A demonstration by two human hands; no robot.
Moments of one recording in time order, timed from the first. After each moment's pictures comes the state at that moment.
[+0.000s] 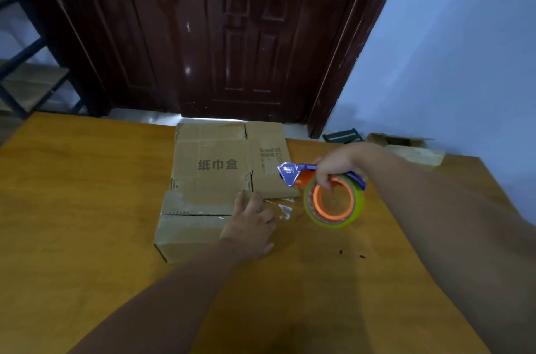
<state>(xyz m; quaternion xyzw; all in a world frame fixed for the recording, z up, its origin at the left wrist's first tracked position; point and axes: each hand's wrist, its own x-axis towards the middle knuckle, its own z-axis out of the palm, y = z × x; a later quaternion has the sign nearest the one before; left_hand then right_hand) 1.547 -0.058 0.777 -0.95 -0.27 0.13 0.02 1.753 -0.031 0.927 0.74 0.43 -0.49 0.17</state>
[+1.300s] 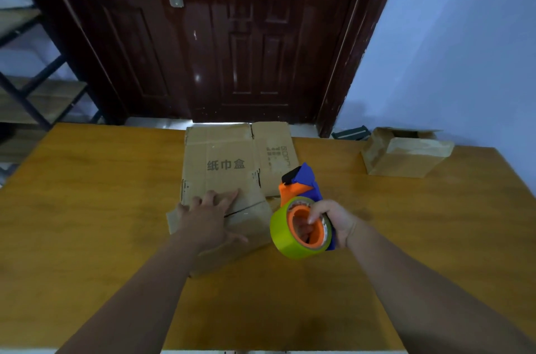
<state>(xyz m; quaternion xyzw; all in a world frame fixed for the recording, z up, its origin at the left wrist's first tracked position) 1.475 -0.034 0.797 -0.83 -0.52 0.16 -0.13 1.727 -0.121 0.814 0.57 0.21 -0.72 -0.33</state>
